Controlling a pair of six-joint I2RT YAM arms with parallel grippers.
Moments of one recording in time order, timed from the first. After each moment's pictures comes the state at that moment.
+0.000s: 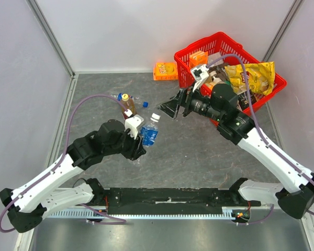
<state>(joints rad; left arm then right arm) -0.87 0.85 0.98 -0.78 0.07 -0.23 0.68 1.16 1.23 -0.12 -0.32 0.51</state>
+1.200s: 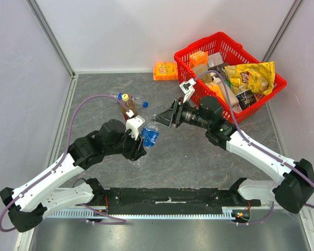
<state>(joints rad) -0.87 0.87 0.97 -0.78 0.09 -0.21 0.71 1.24 0.98 0.19 -0.45 0.73</state>
